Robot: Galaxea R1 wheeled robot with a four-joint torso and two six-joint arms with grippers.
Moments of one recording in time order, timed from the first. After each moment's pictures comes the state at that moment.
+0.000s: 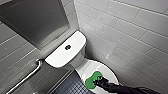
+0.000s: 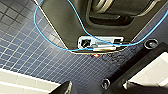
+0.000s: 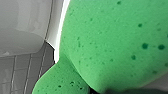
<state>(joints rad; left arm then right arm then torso) 1.41 3.02 -2.61 0.09 0.15 0.00 -0.62 2.92 -2.19 1.49 0.16 -1.10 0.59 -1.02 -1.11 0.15</state>
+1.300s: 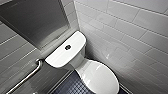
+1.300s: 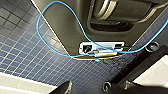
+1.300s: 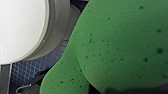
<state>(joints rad) 1.39 3.02 -2.60 0.09 0.14 0.00 -0.95 2.20 -1.63 1.48 0.33 -1.10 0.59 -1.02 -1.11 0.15</state>
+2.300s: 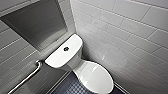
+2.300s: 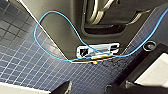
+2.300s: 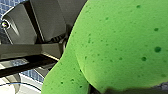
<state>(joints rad) 1.37 3.01 -2.60 0.09 0.11 0.00 -1.36 2.44 -1.79 1.39 0.34 -1.10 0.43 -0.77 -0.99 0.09</state>
